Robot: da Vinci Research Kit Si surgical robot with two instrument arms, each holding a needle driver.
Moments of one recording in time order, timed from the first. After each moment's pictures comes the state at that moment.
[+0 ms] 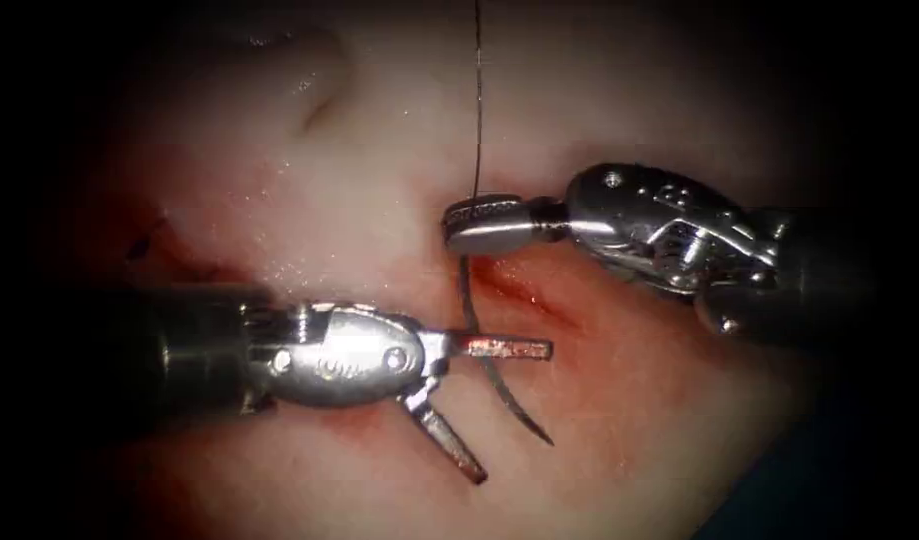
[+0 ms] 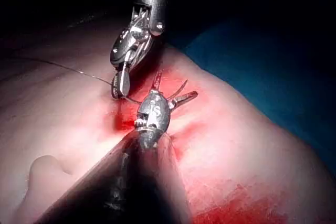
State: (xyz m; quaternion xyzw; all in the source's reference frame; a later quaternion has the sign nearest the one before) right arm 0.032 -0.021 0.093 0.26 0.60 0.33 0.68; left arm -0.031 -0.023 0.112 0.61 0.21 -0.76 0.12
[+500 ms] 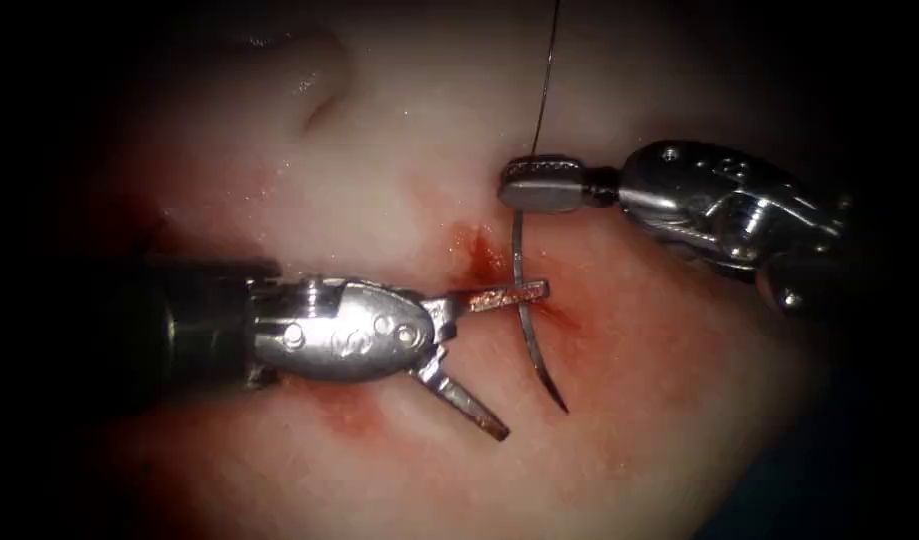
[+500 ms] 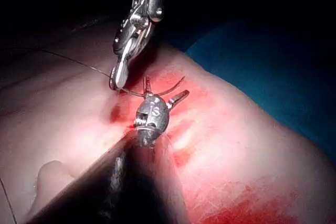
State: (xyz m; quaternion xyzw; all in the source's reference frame) right arm 0.030 -0.020 0.092 0.23 0.52 0.41 0.71; left arm -0.031 -0.022 0.113 0.57 0.10 -0.81 0.06
